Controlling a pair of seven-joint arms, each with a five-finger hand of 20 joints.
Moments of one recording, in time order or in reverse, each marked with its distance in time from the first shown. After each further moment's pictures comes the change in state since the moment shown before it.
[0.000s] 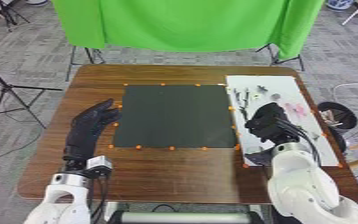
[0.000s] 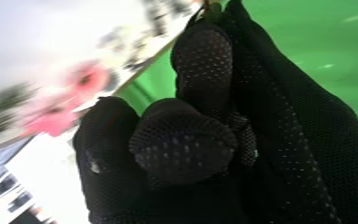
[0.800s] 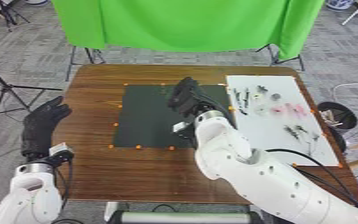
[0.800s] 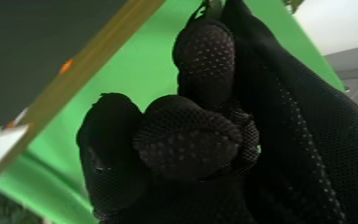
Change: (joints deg) left arm -5.7 5.9 -5.6 14.0 -6.1 7.9 4.0; right arm 35.4 -16.8 -32.0 17.9 9.6 1.7 -4.6
